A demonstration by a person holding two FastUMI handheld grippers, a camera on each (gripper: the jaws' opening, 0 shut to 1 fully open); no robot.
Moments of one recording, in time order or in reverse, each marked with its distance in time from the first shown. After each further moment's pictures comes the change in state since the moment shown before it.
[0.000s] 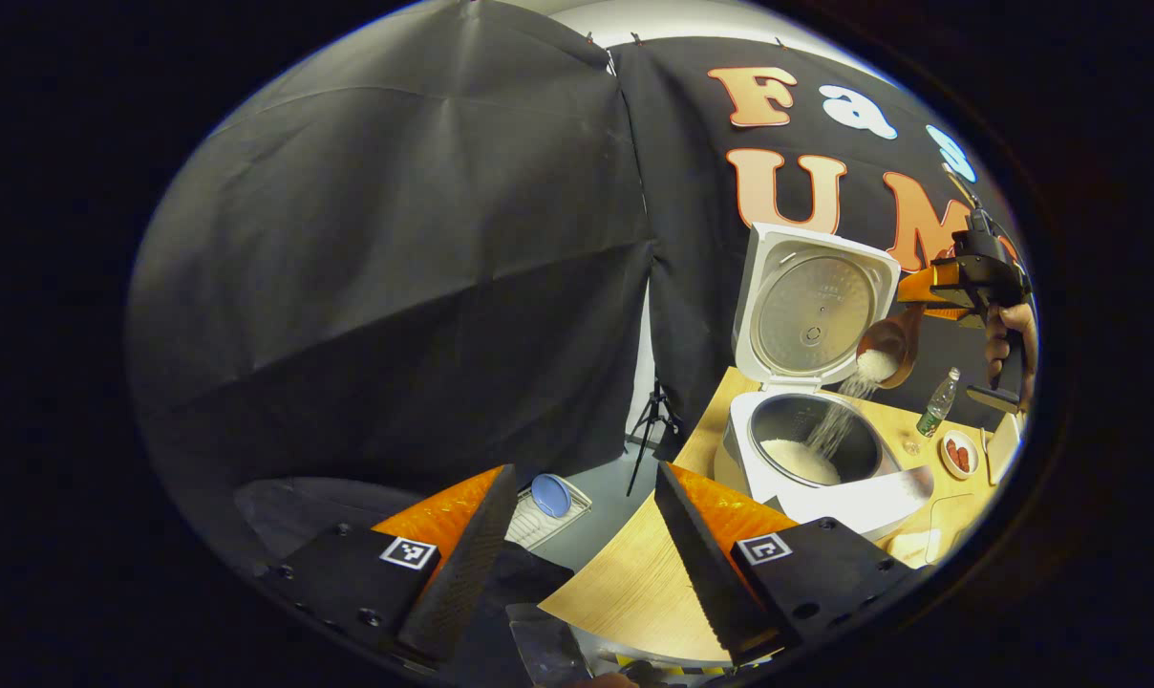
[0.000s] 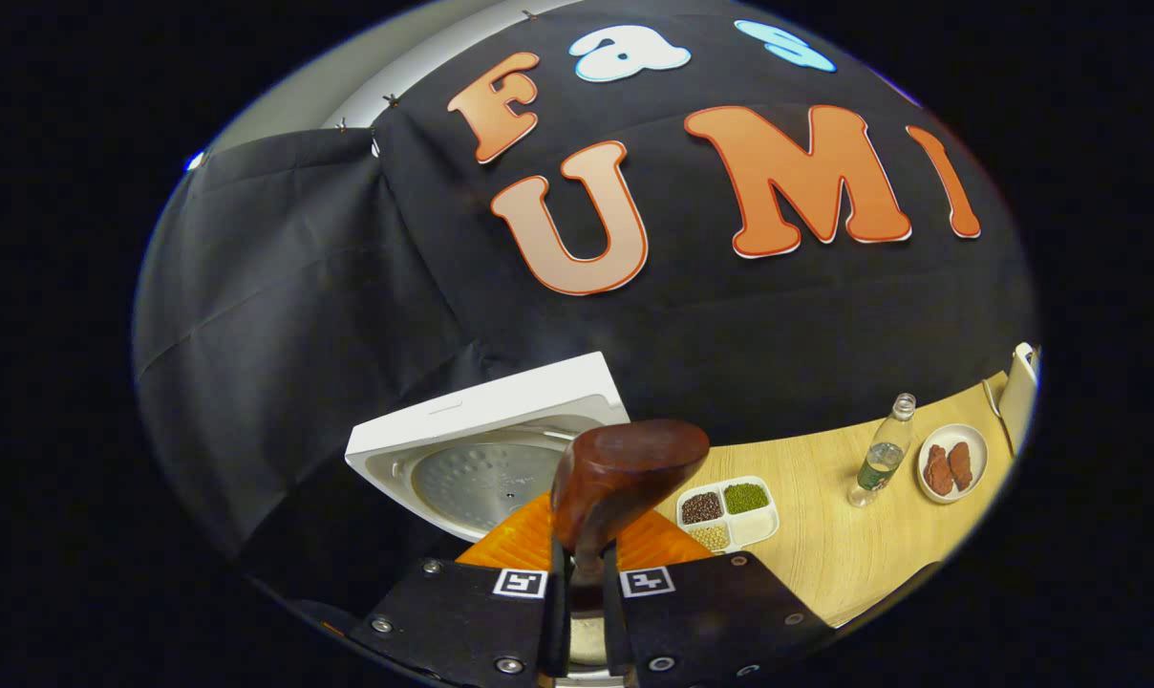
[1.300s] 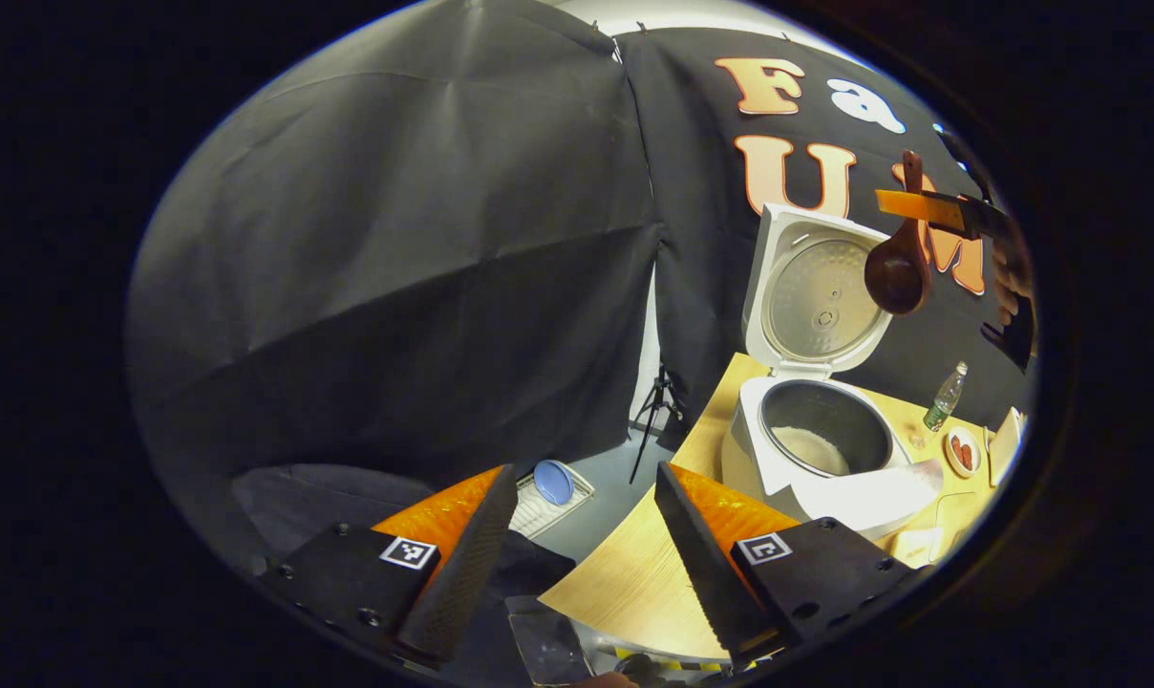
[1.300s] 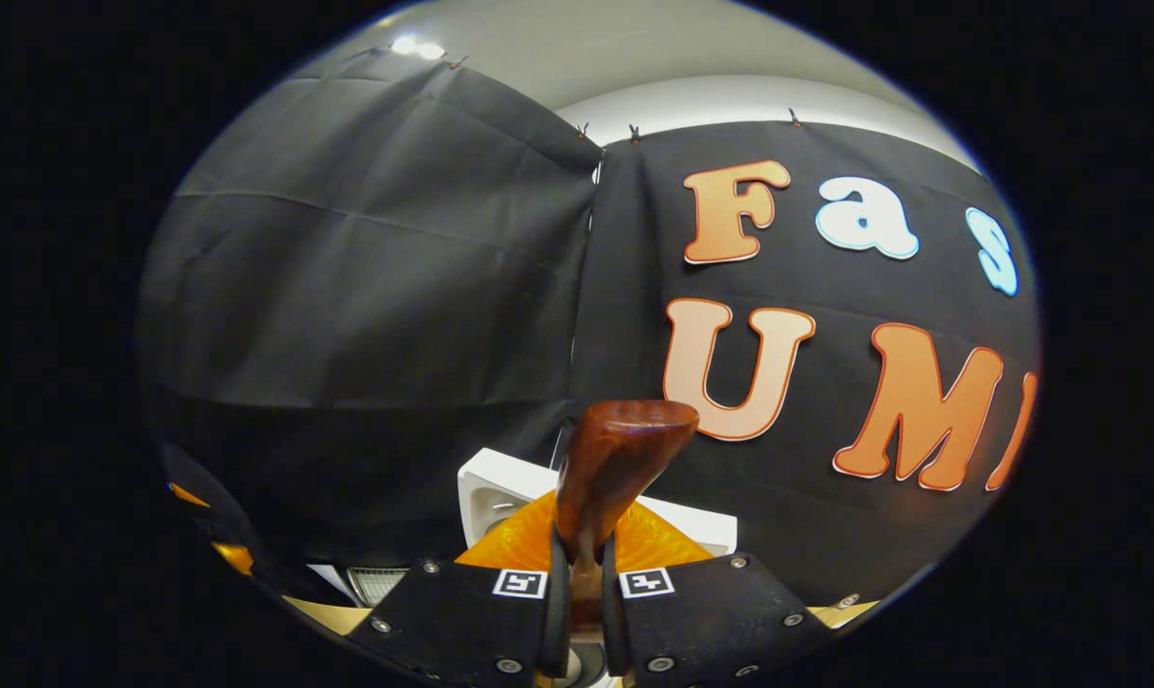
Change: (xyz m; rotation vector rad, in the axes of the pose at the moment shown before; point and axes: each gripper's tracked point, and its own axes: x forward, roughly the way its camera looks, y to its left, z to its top) left arm 0.009 0.002 -0.008 -0.009 0.047 0.023; right arm -0.026 0.080 0.062 -0.583 -0.301 0.225
